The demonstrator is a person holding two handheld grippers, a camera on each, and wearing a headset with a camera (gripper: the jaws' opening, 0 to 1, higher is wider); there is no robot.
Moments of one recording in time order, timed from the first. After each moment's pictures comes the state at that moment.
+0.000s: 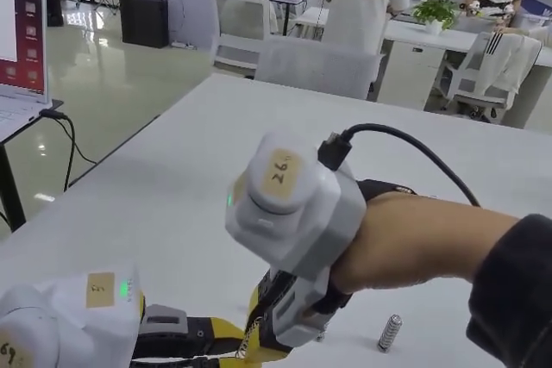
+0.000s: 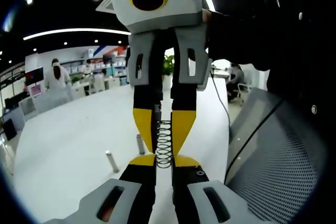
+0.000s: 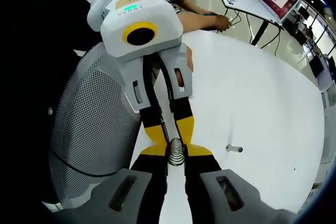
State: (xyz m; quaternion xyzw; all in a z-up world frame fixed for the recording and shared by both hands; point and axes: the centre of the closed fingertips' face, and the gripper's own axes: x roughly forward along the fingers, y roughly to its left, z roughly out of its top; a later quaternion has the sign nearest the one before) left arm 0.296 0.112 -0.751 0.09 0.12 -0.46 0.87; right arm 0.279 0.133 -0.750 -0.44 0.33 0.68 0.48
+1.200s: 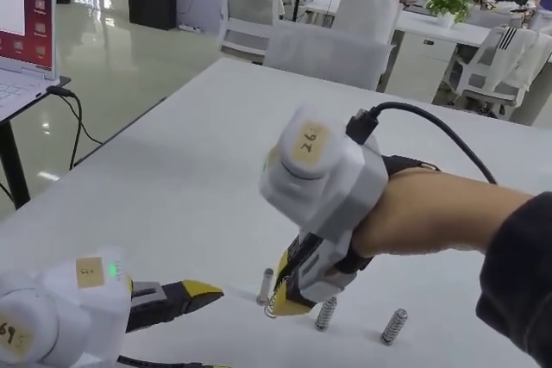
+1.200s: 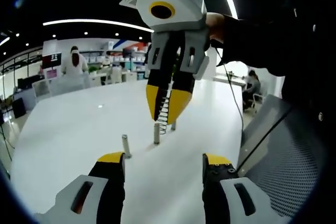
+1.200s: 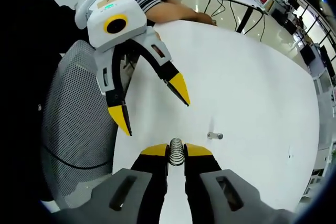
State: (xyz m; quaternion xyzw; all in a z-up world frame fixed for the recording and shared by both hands) left arm 0.308 0.142 -0.767 0.04 0.14 -0.40 0.91; right arm 0.330 0.125 -0.755 -0.46 0.35 0.63 0.52
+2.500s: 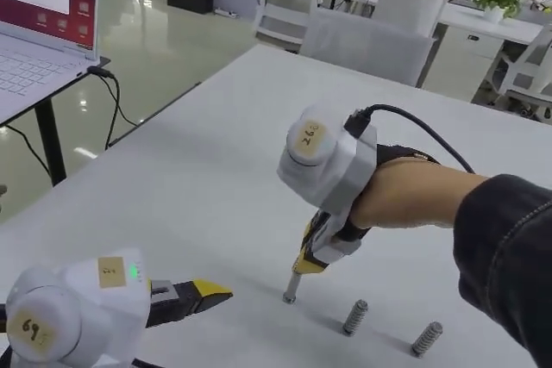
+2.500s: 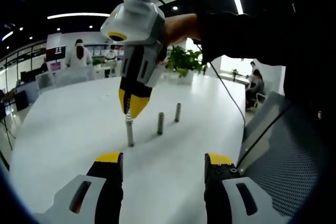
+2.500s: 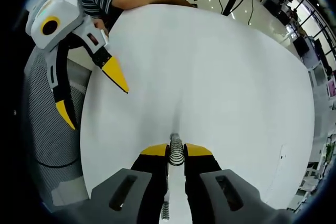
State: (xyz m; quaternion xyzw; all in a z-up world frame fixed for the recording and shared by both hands) left arm 0.302 0.154 -0.783 0.04 0.17 -0.38 0.91; right arm 0.402 0.145 -0.795 -0.49 0.37 0.59 0.53
